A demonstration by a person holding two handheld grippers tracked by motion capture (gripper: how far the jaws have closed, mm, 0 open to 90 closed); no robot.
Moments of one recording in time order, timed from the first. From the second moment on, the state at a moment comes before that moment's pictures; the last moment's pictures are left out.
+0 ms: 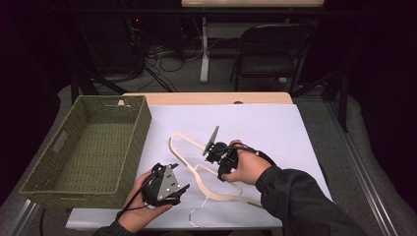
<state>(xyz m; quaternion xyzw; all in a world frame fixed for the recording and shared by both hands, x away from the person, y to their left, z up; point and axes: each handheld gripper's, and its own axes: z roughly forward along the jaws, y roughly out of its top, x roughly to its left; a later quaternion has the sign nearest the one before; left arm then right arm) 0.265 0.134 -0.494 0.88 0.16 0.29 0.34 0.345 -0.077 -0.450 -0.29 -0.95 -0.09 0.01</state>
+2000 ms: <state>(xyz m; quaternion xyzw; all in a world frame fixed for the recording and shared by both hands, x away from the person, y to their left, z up) 0.274 0.098 -0.519 0.90 0.02 0.33 0.28 0.343 -0.062 -0.456 -0.25 -0.96 -0.09 0.03</state>
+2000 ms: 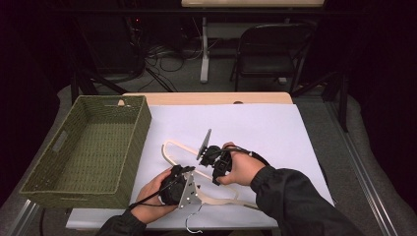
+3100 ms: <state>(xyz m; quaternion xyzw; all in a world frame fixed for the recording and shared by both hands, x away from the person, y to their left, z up) 0.269 0.101 -0.519 0.89 -0.02 0.38 0.25 0.340 -0.061 -0.458 -0.23 -0.97 -0.09 0.04</state>
